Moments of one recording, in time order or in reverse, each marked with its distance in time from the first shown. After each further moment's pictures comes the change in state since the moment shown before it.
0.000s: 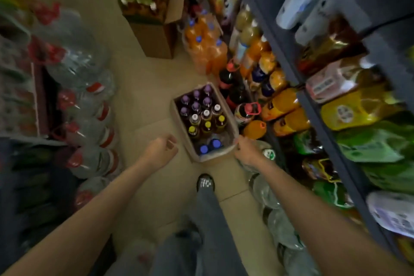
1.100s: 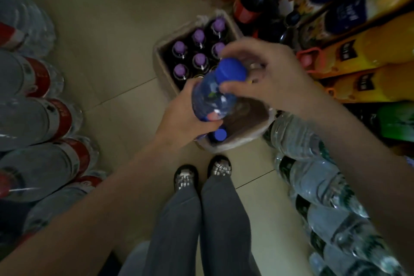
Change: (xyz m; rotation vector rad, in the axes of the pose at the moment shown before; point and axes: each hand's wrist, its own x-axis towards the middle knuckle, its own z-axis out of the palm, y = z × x) left_hand 0.280 -0.099 0.107 -0.306 -0.124 0.235; right_hand 0.220 -0.049 0.028 0.471 0.136 -0.576
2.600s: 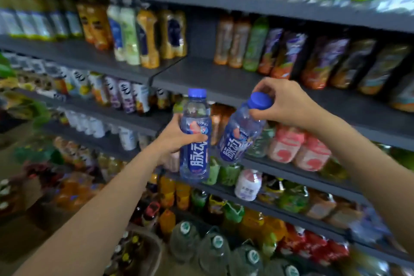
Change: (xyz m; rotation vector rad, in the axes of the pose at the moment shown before) left_hand -0.366 0.546 0.108 0.026 -0.508 0.641; right_hand -0.569 -0.444 -0.266 -0.733 1.074 0.249
